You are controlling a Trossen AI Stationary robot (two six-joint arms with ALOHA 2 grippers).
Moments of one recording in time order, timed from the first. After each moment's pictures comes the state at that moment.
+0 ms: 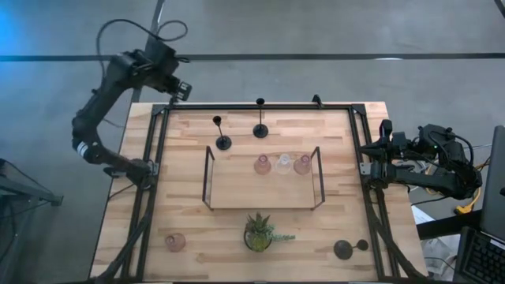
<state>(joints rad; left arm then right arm) 0.89 1.36 1.77 -1.38 -0.18 -0.12 -0.23 0.14 0.79 -0.86 -0.12 -0.01</state>
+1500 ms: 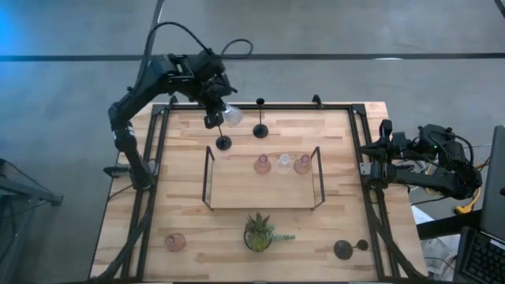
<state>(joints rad) 0.43 1.73 2.32 -1.57 0.03 0.21 -0.23 0.14 0.79 -0.86 -0.12 -0.01</state>
